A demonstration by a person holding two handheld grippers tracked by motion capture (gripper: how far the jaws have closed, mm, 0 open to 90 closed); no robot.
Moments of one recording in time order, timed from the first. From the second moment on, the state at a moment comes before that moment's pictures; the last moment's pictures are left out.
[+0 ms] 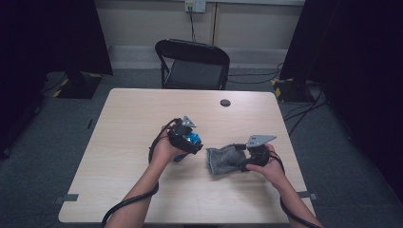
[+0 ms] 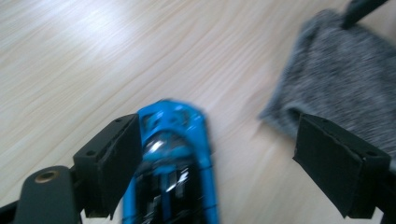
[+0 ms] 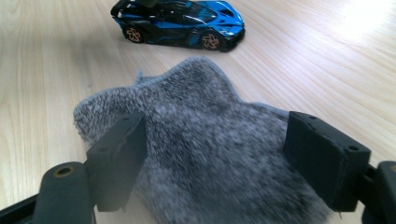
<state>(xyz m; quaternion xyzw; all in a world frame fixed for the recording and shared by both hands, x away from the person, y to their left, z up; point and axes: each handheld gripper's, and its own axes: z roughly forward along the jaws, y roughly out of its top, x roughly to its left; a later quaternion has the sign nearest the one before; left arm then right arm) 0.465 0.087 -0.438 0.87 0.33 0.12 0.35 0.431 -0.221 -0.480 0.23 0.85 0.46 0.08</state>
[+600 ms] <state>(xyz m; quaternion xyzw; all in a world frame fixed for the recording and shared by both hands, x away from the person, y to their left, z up) 0.484 0.101 -0.482 0.88 0.36 0.11 0.29 0.427 -0.211 -0.502 0.23 0.87 0.43 0.09</state>
